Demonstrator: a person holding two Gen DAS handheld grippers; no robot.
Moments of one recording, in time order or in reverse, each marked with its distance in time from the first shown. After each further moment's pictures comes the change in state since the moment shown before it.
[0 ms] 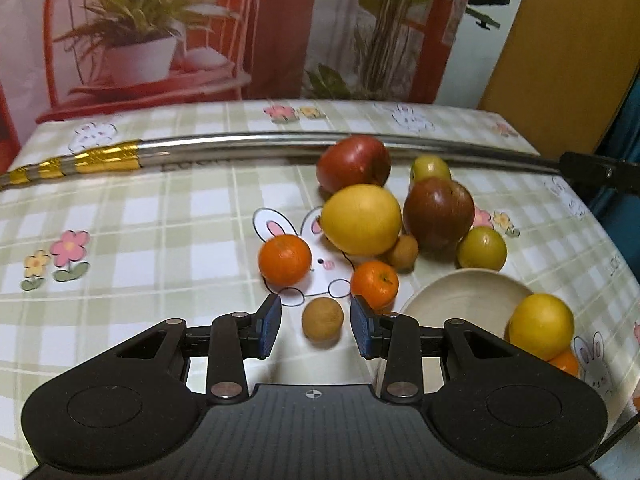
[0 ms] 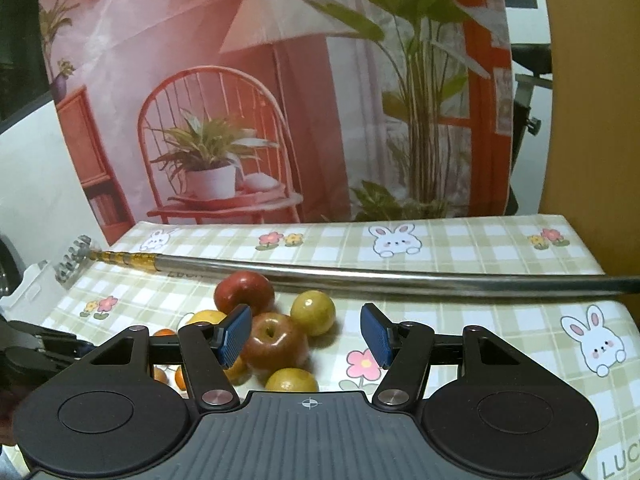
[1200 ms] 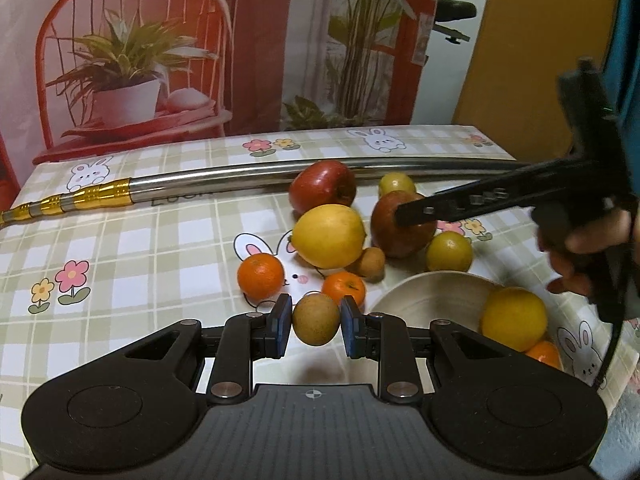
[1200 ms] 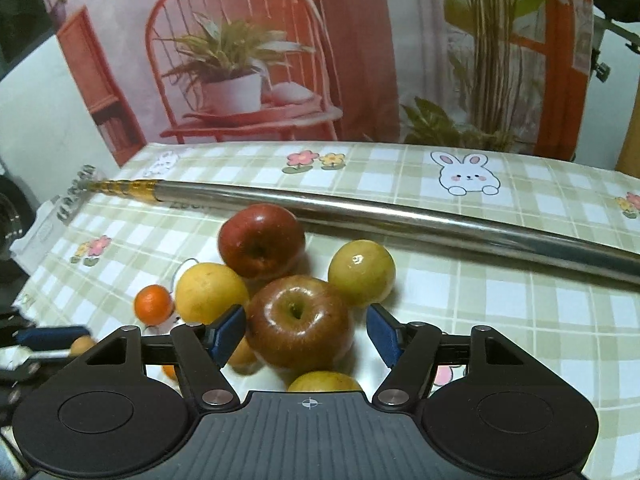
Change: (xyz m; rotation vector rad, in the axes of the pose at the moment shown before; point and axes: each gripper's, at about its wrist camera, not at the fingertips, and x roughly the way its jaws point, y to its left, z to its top) left arm -0.025 -0.027 -0.010 0.087 -0.126 0.017; right arm 0.115 0.018 0.000 -0.041 0.259 0.094
